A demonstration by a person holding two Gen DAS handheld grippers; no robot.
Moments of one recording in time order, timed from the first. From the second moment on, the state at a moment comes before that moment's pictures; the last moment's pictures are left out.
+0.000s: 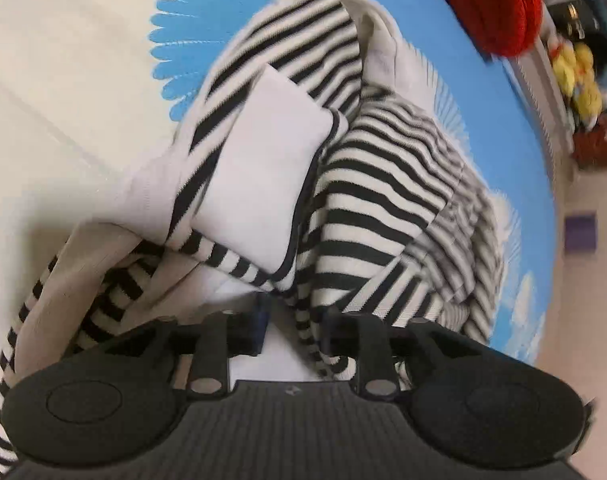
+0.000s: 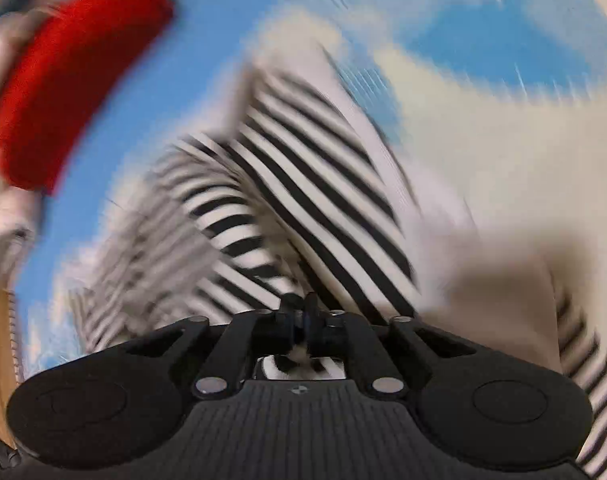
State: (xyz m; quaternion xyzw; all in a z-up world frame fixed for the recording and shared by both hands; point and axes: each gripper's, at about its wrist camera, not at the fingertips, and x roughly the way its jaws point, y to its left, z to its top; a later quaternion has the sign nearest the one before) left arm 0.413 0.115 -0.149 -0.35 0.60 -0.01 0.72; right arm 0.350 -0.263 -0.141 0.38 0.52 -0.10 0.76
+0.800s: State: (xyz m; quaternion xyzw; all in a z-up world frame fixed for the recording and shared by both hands) left arm 0.412 0.082 -0.078 -0.23 0.49 -0.08 0.84; right arm 0.364 -0.236 -0.087 0.30 0.44 -0.03 0.85
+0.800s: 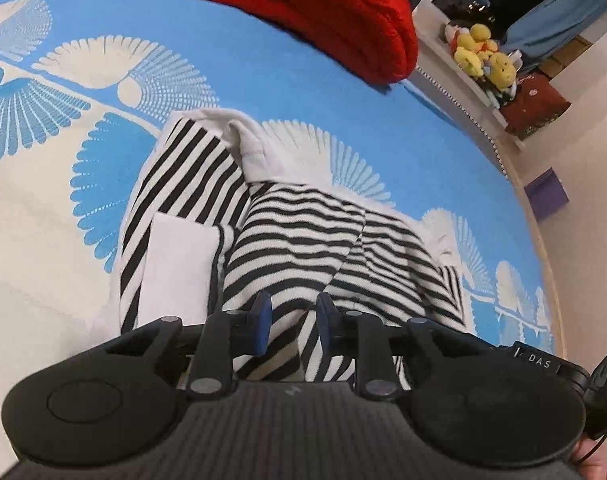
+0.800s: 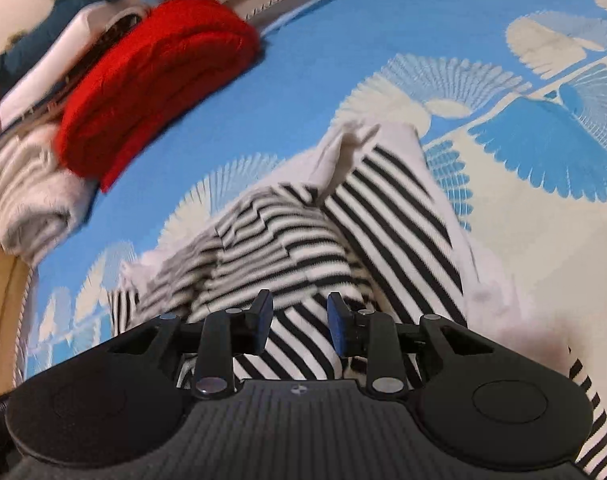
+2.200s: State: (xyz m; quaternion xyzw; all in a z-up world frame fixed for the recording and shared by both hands) left arm 0.418 0.066 -0.066 -0.17 0.49 -0.08 0.85; right arm 0.355 -0.245 -0.066 0.24 0.40 -0.08 0.88
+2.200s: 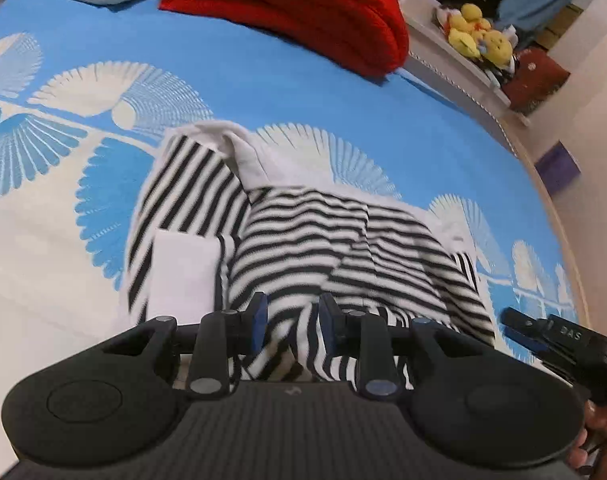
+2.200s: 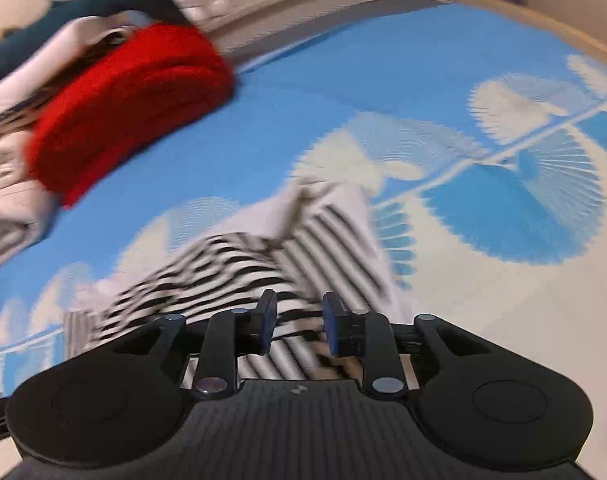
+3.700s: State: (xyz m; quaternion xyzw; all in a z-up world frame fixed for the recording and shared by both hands) left arm 0.047 0.131 0.021 -0.08 0.34 -0.05 0.93; right arm -0.028 -0.296 -0.007 0.19 0.32 -0.11 0.92
